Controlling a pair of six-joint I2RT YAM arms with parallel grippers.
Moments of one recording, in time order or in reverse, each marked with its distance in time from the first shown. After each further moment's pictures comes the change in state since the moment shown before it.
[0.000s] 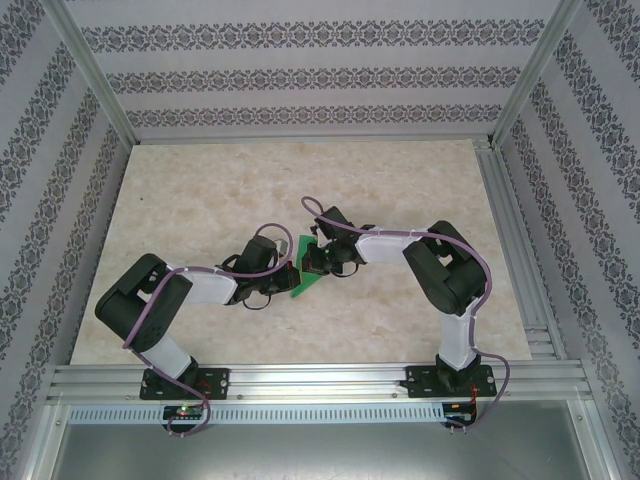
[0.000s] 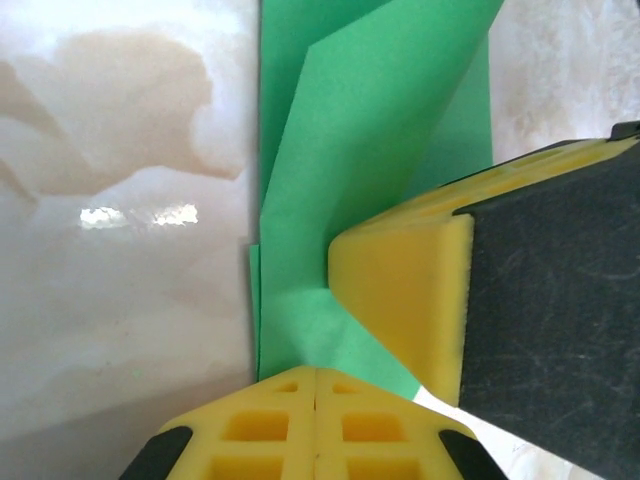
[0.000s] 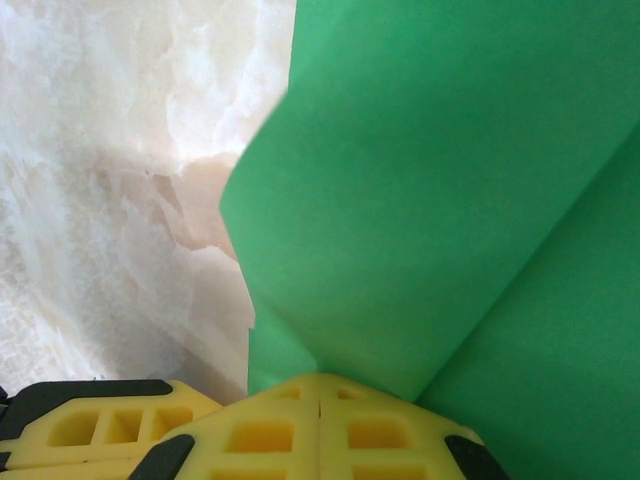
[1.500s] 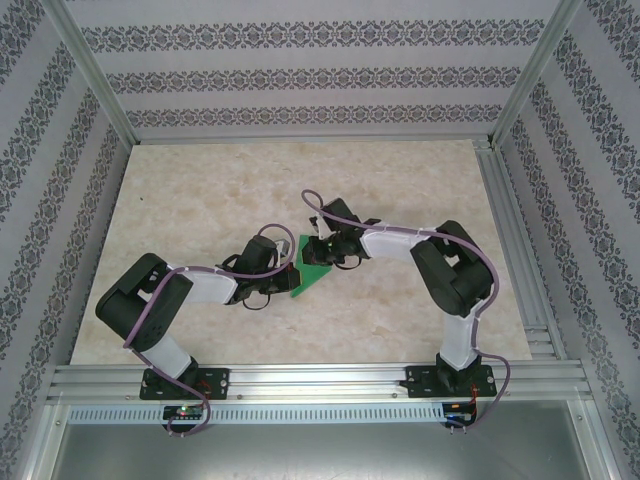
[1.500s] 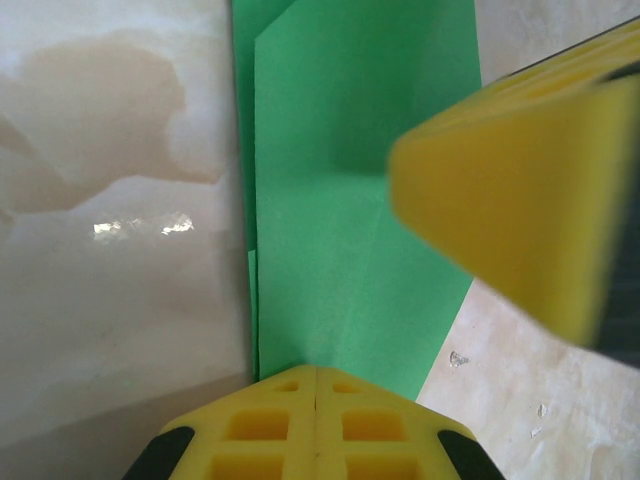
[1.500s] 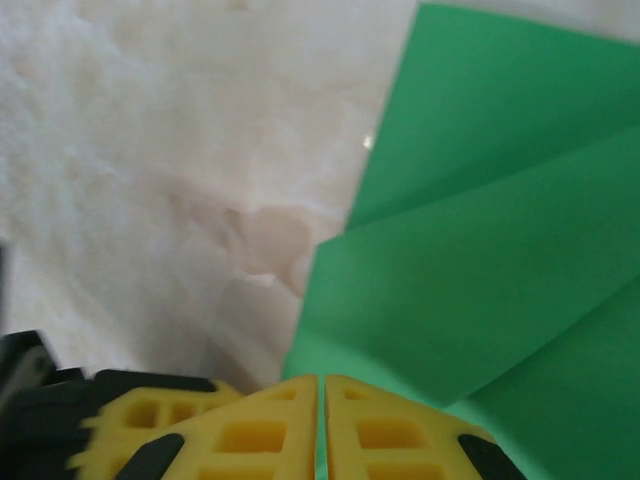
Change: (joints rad) left arm 0.000 0.006 0.001 -0.003 0.010 0.070; right arm -0.030 -0.021 0.023 -0.001 -0.011 -0.141
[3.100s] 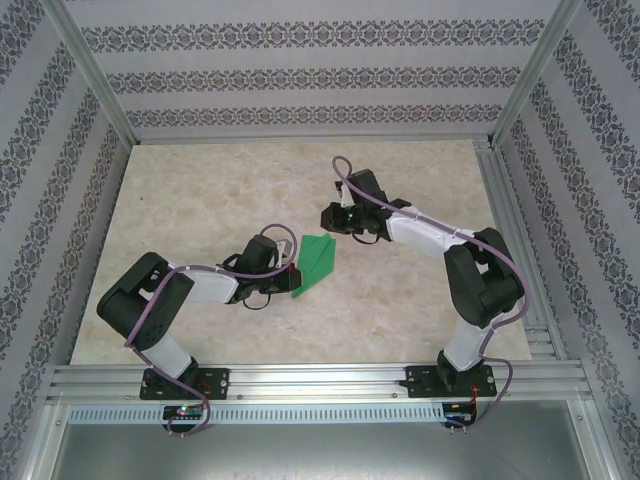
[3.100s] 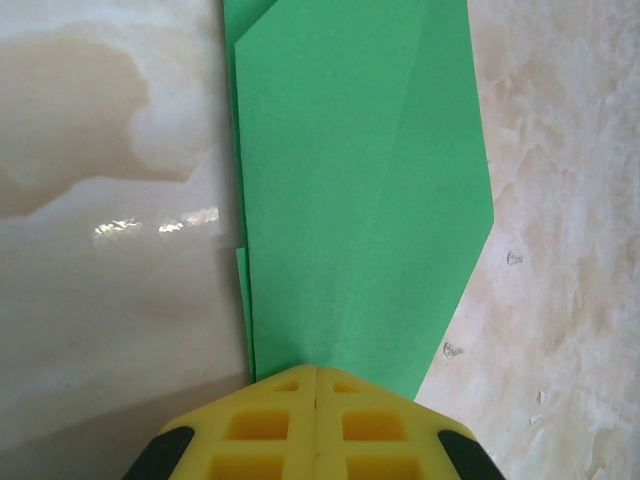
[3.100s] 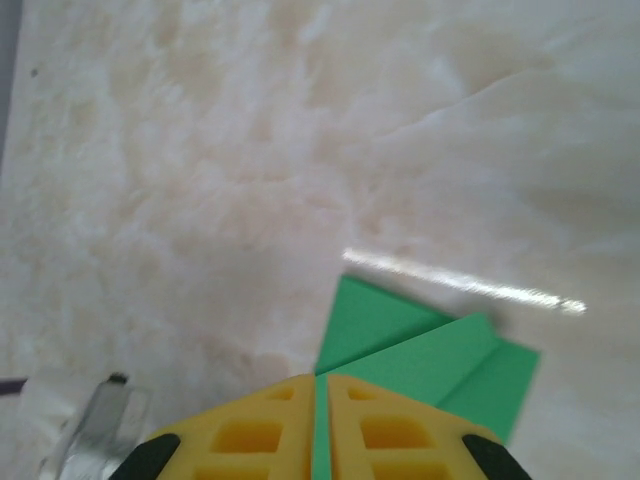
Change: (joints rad) left arm 0.000 0.009 0.006 -0.003 0.024 0.037; right arm -0.122 -0.159 0.041 -0.026 0.093 -0.008
